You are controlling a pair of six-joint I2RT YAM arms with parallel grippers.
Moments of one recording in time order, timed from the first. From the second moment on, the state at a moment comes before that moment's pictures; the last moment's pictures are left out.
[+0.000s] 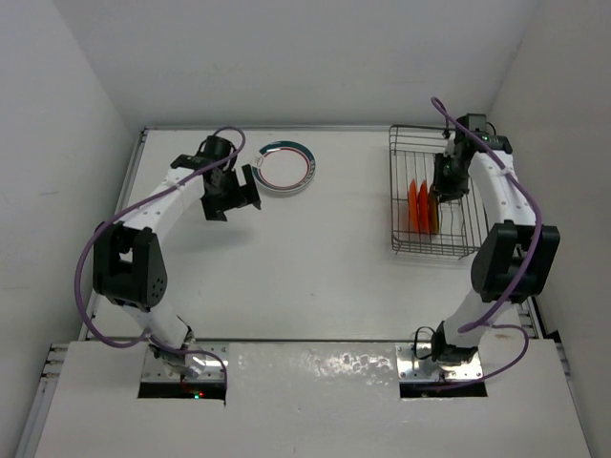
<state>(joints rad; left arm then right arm) -0.22 1.67 1.37 -0.83 0.07 -0.53 -0.10 1.73 1.54 -0.97 -0.04 0.06</state>
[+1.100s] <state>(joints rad) -0.22 1.67 1.52 -0.84 0.10 -0.59 -0.11 1.73 1.84 -0.96 -0.08 -0.01</state>
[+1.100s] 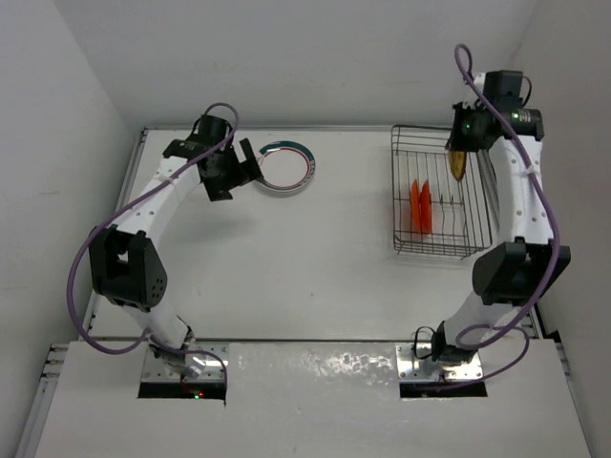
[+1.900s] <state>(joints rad) -0.24 1.69 1.65 -0.63 0.38 -0.97 0.81 1.82 1.88 -1.06 0.22 -0.58</state>
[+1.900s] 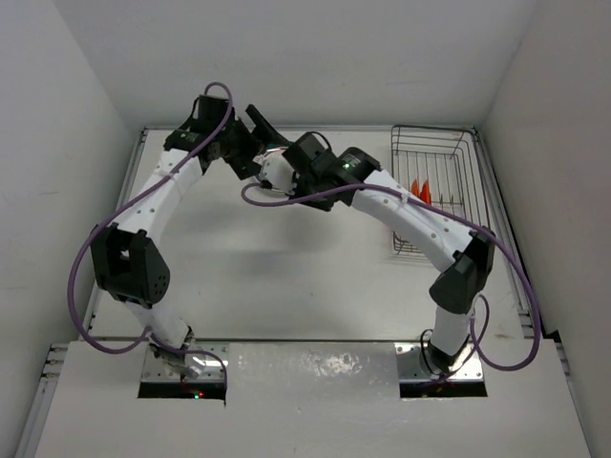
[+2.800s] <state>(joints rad) -0.35 1.74 1.12 -0.36 0.29 -0.86 0.55 1.32 1.23 -0.68 0.19 0.07</state>
